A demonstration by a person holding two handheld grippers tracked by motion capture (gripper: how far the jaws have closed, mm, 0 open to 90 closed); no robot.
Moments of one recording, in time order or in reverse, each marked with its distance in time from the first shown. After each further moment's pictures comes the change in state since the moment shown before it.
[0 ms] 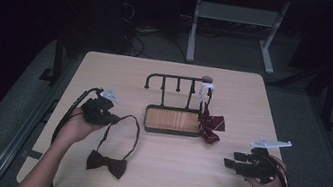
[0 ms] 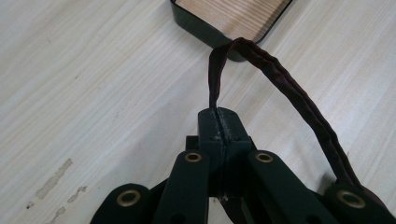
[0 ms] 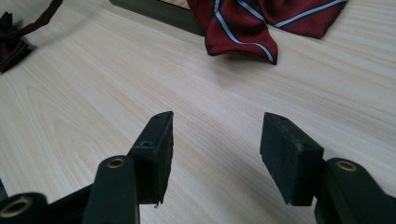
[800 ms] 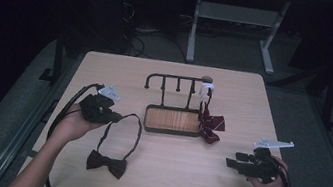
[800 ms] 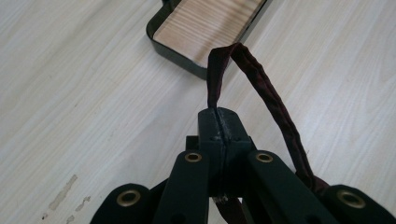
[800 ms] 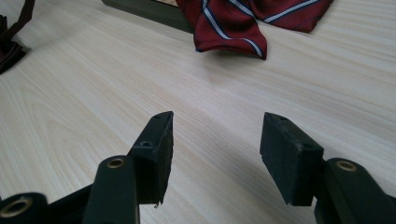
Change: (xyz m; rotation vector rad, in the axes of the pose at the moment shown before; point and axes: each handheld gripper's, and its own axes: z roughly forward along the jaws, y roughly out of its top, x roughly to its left) left arm -0.018 0.018 -0.031 -0.029 -0.026 0.083; right arm -0.009 -0.004 0.000 -0.006 0.002 0.019
